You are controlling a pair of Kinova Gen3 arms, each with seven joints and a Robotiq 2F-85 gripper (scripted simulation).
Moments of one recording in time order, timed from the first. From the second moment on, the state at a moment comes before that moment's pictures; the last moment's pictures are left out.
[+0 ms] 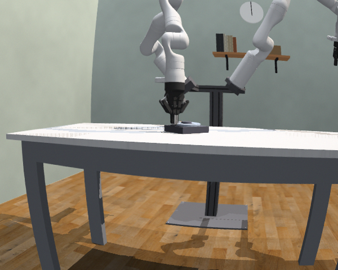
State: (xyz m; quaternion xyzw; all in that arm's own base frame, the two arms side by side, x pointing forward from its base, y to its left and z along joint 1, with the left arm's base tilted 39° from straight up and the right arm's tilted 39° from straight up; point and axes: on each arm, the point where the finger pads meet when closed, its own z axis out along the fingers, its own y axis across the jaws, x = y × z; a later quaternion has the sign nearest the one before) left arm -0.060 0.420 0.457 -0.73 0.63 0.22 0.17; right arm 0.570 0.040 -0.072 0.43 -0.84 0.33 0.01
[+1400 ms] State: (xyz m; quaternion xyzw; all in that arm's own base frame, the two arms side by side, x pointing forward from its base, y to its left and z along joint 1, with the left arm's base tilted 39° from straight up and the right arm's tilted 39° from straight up) left arm -0.060 0.420 0.457 -0.73 0.63 0.22 0.17; right arm 0.578 0.049 -0.078 0.52 -0.79 0.33 0.05
